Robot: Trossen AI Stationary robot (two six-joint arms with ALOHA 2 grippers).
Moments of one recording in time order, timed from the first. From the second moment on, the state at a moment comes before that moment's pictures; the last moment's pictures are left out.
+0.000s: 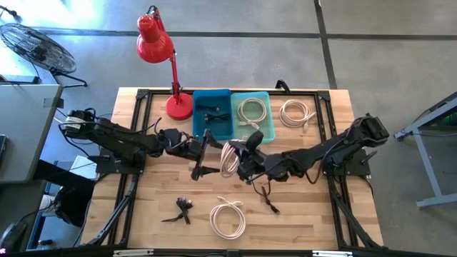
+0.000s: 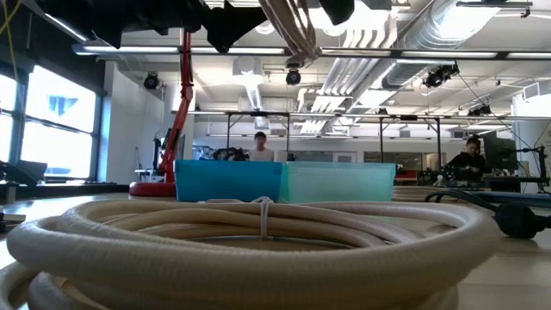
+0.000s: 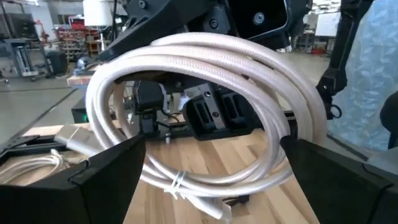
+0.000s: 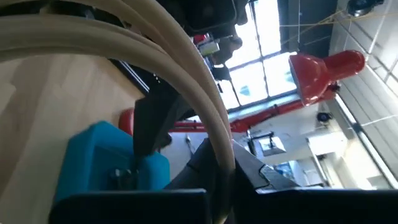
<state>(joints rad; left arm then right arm) -0.12 1.32 0.61 0.78 0.15 0.01 0.31 1.60 1.11 0.35 0.95 -1.09</state>
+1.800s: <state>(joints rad) -0.12 1.32 0.61 0.69 -0.15 0.28 0.20 1.60 1.11 0.28 0.81 -0.94</state>
